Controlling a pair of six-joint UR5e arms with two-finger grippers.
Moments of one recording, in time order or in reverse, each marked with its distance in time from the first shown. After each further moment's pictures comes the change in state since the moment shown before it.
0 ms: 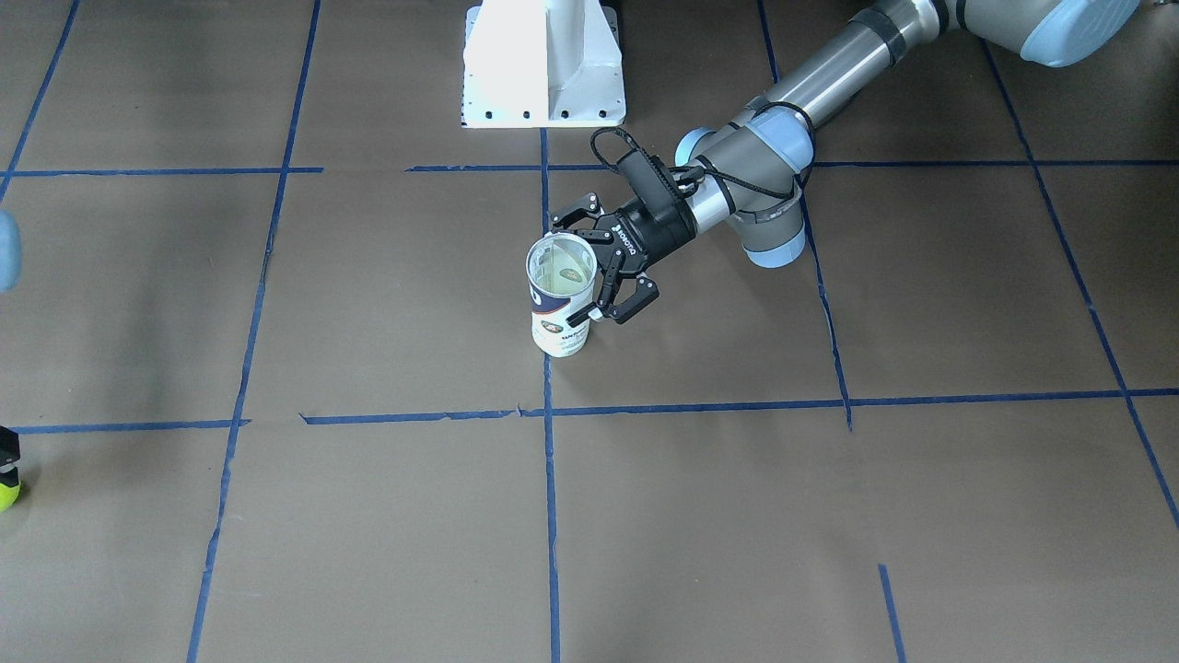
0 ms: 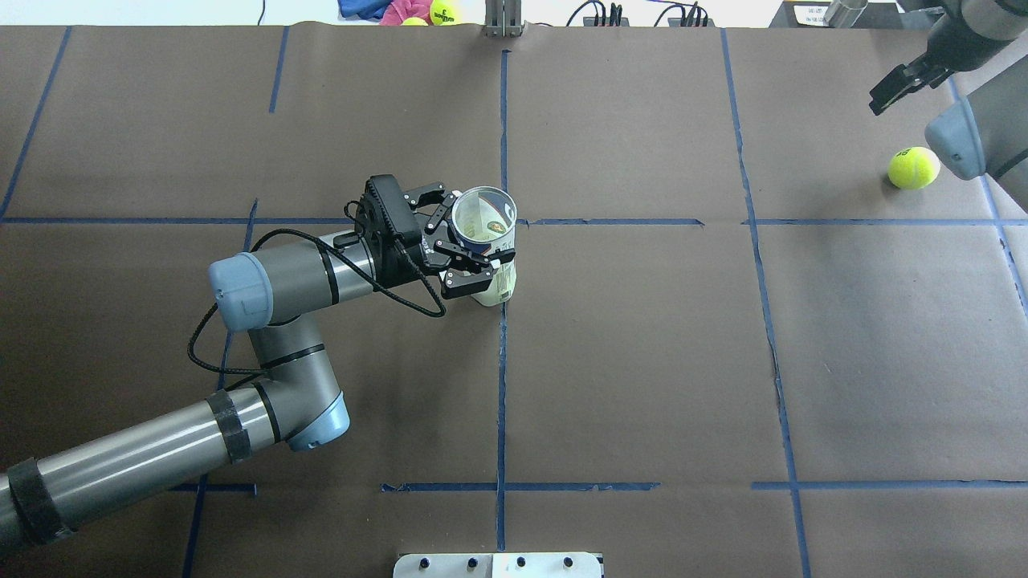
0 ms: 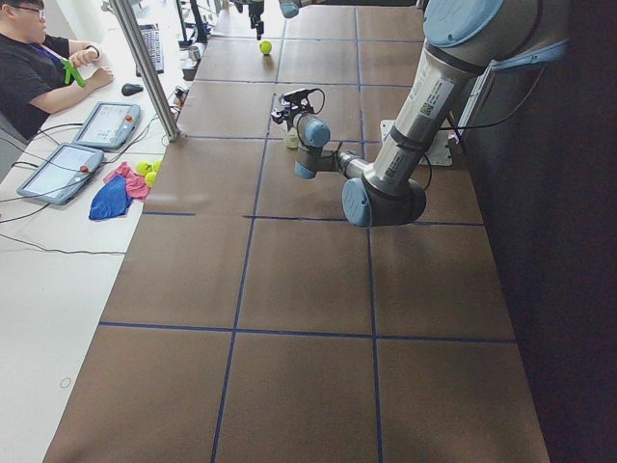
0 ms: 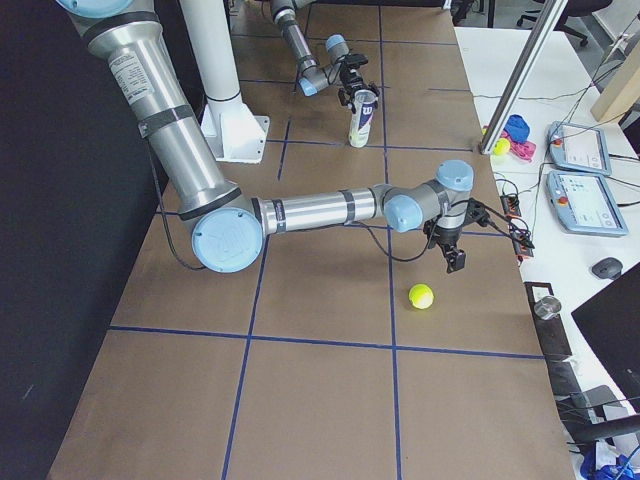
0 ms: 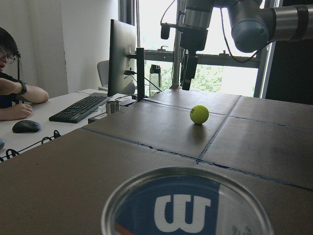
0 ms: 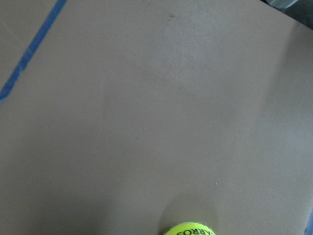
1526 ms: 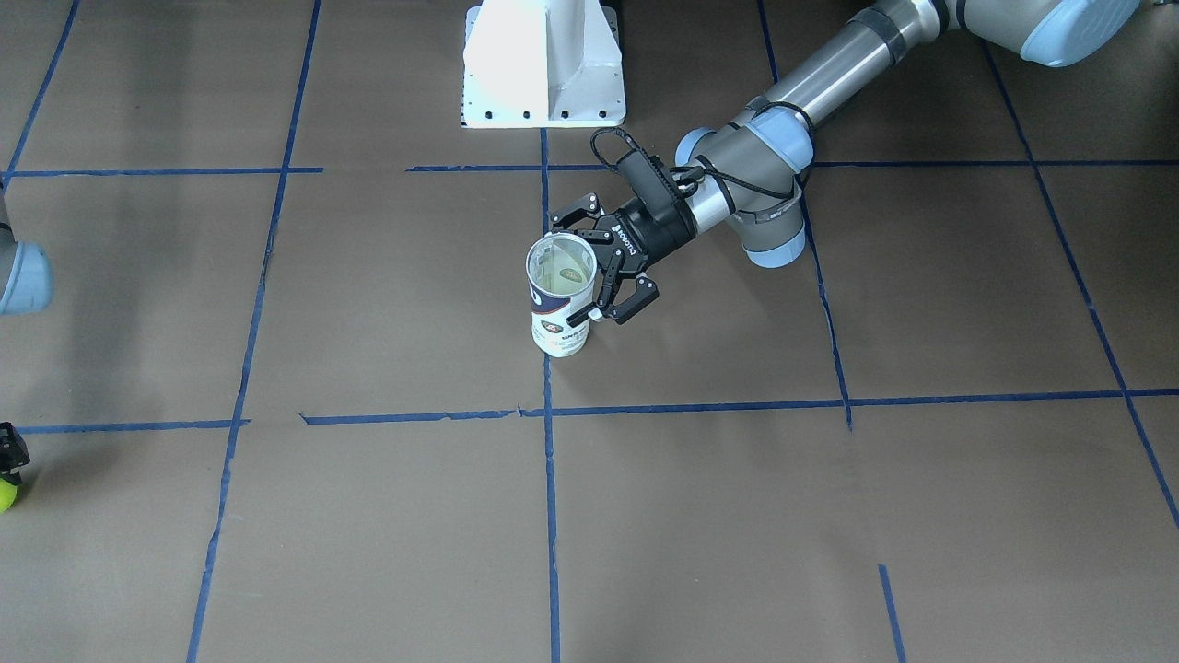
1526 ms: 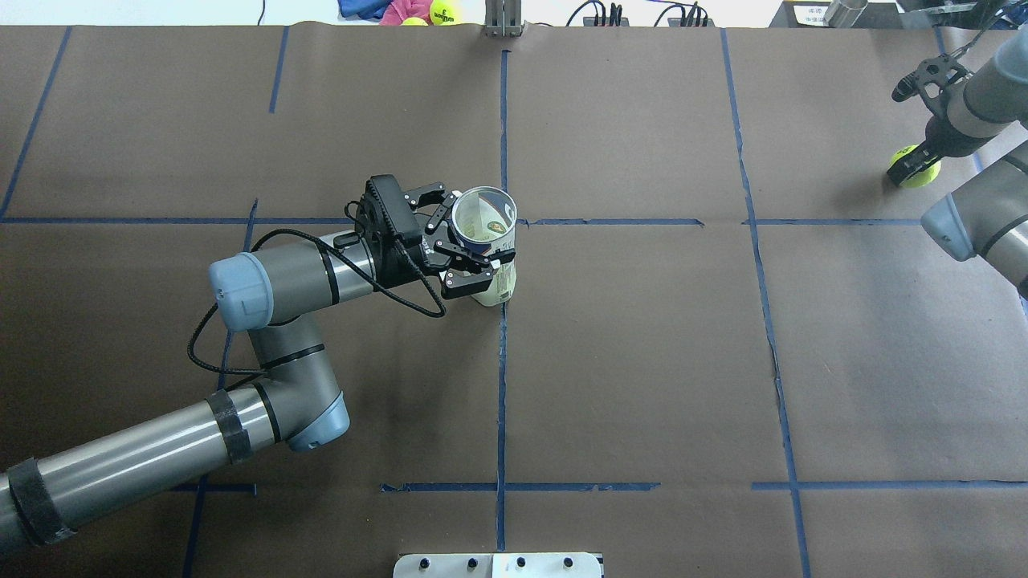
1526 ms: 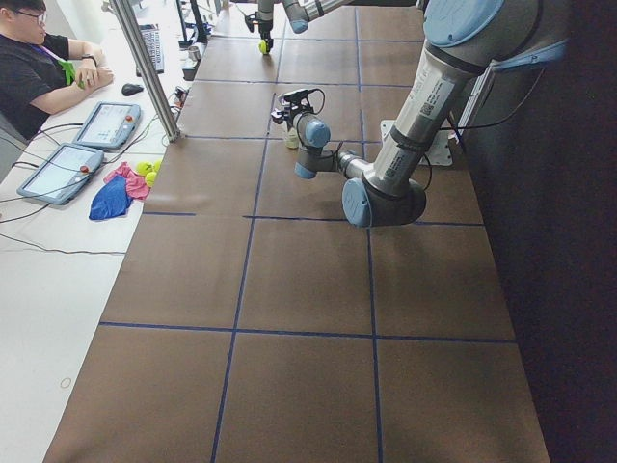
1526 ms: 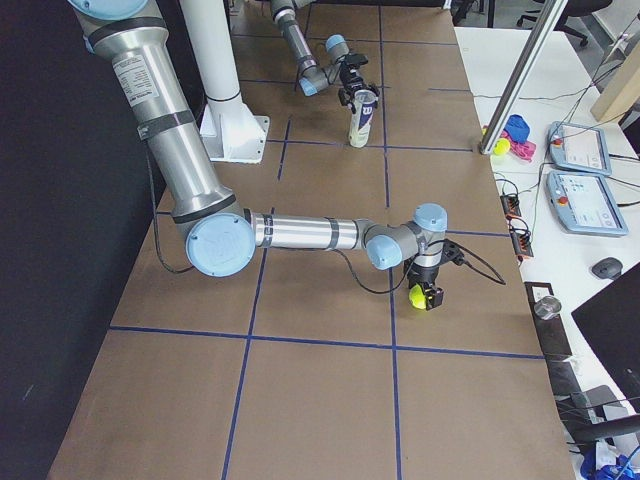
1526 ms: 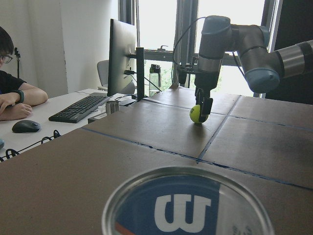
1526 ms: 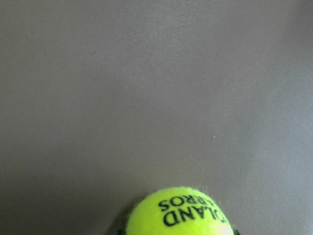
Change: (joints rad) left arm -0.001 0.001 0.000 0.001 -0.001 0.002; right arm -0.087 -0.028 -0.079 0.086 -0.136 0.002
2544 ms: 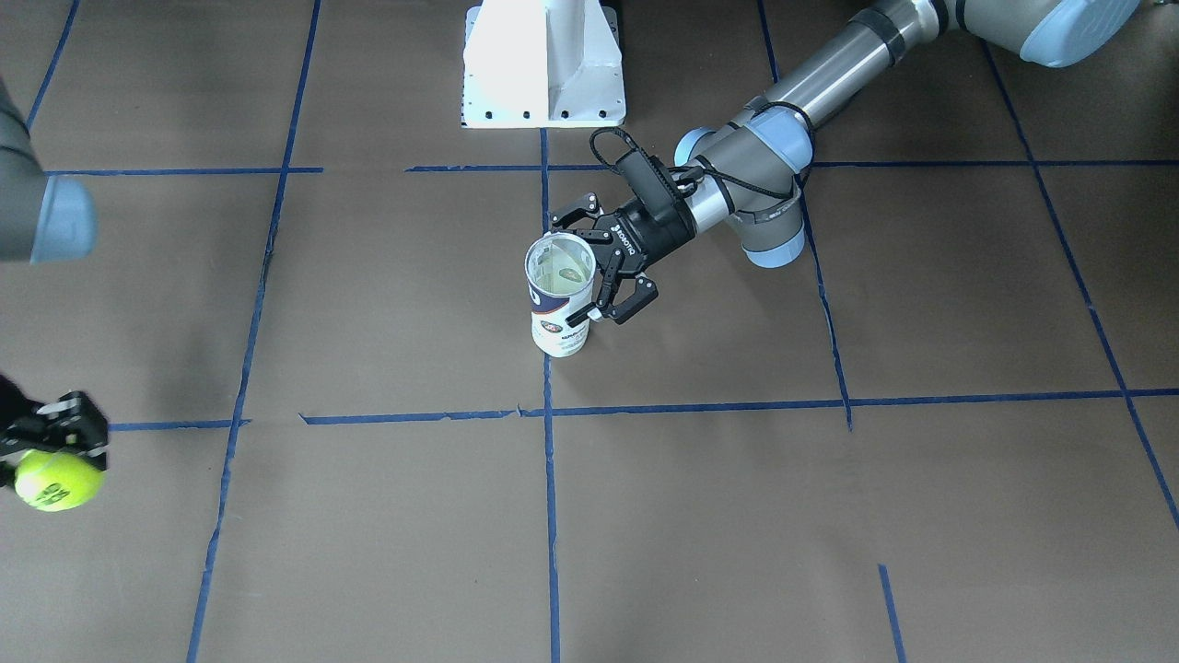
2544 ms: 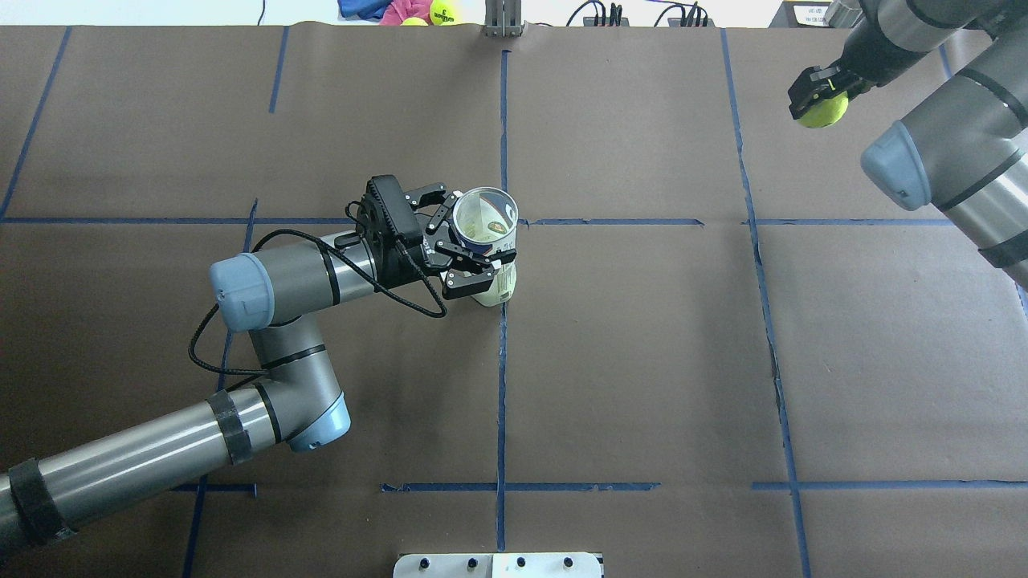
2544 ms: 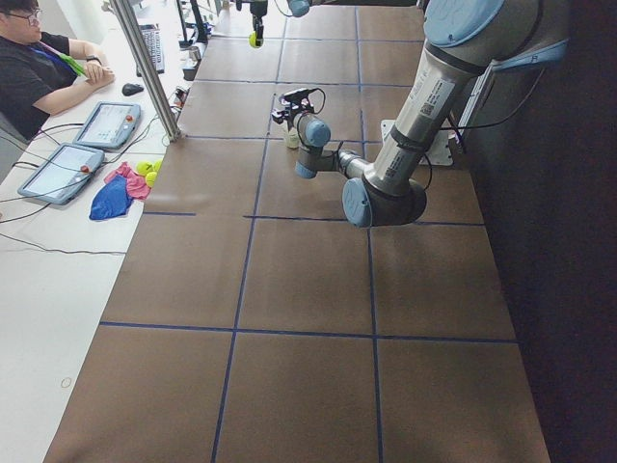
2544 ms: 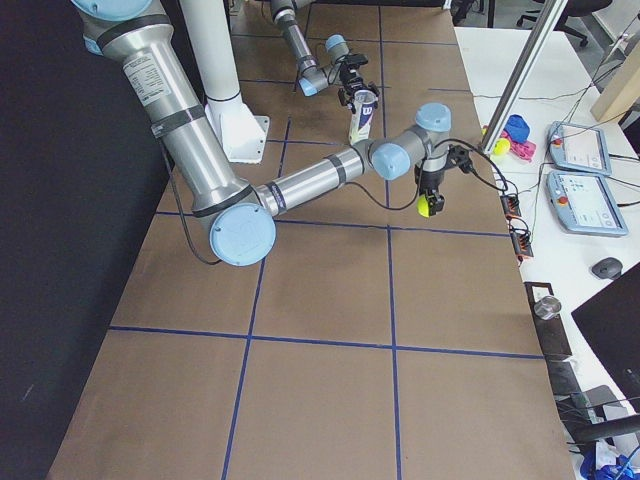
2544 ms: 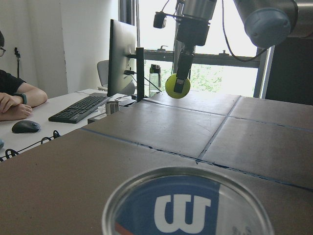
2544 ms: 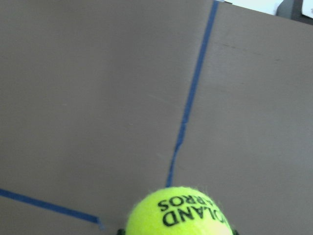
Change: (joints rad) left arm 0.001 -0.001 0.000 0.000 0.001 -0.001; right arm -0.072 0.118 0.540 -0.430 0.135 0.451
